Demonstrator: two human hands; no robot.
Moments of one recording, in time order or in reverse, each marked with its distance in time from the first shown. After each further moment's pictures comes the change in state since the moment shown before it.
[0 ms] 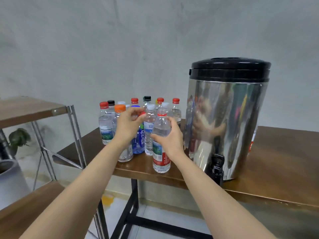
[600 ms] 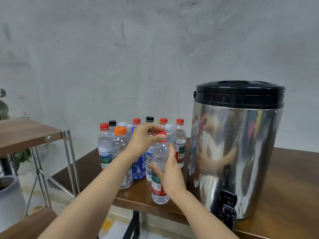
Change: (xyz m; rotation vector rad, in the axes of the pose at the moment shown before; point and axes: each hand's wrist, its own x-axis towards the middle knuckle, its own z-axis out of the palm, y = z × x) left_hand 0.046 0.008 0.027 0.009 -0.238 0.051; right_hand 0.008 0.031 0.017 -0.240 -0.146 -0.046
